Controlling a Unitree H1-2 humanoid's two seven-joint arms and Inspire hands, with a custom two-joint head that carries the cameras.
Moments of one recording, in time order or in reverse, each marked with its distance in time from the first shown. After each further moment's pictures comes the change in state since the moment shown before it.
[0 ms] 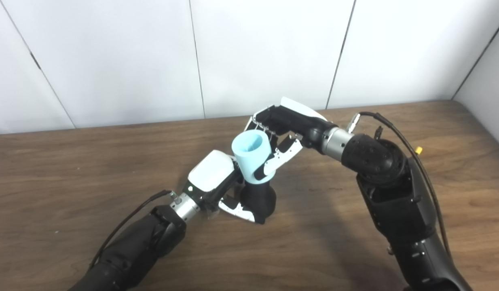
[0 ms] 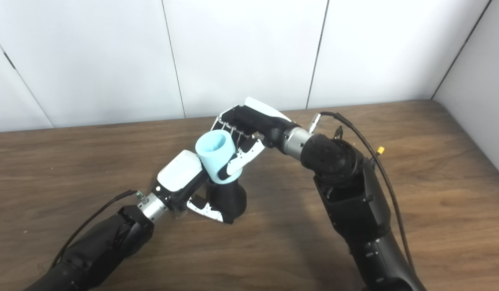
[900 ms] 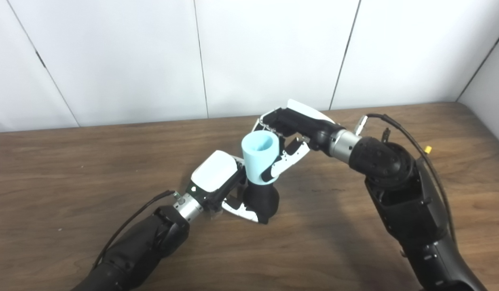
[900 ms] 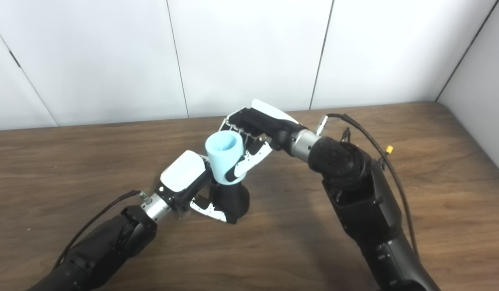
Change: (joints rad) left arm 0.007 -0.003 0.000 -0.015 -0.001 0.023 -0.009; right arm 0.035 -0.045 0.017 -0.008 0.041 -0.004 -0.061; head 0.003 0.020
